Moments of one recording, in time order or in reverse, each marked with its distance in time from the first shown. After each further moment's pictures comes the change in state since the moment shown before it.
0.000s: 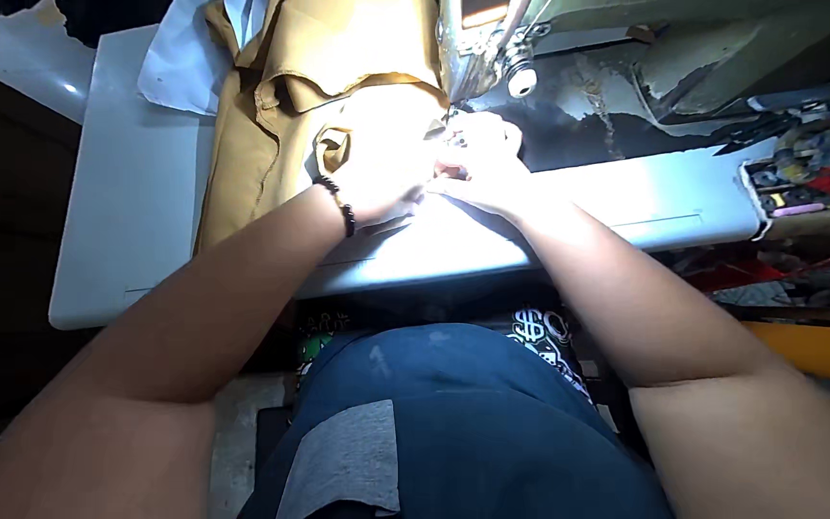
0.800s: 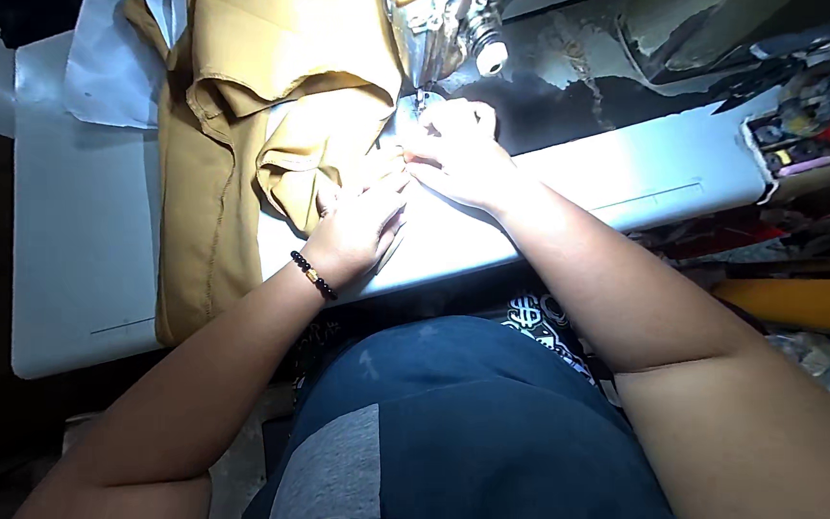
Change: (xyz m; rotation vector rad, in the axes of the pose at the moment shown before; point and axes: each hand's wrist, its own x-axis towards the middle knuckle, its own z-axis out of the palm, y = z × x) left_hand -0.027 0.014 0.058 -0.044 0.280 -0.088; right_hand 0.002 0.008 0.010 -0.023 0.059 -0.040
